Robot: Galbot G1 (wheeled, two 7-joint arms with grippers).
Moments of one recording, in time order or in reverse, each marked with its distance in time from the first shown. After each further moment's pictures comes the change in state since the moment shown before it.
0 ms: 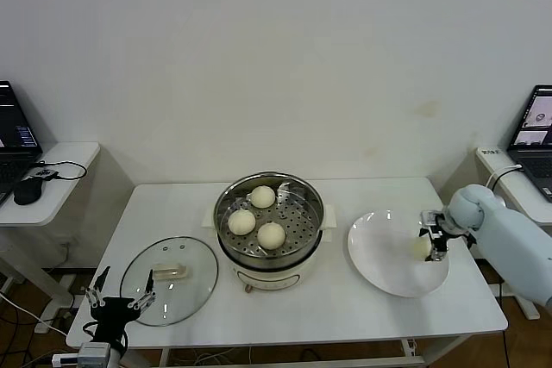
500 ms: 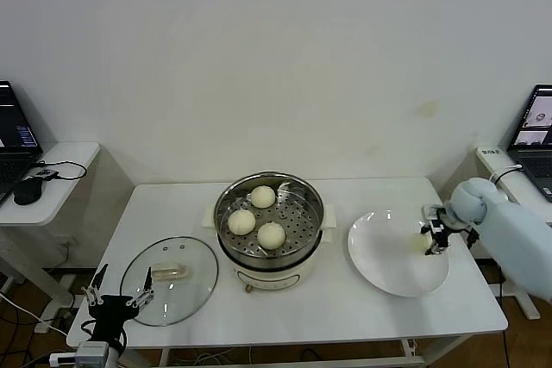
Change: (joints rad) left arm 0.000 0.001 -0.006 -0.011 -0.002 -0.001 -0.002; right arm 0.069 -0.048 -0.052 0.068 0.062 -0.031 -0.039
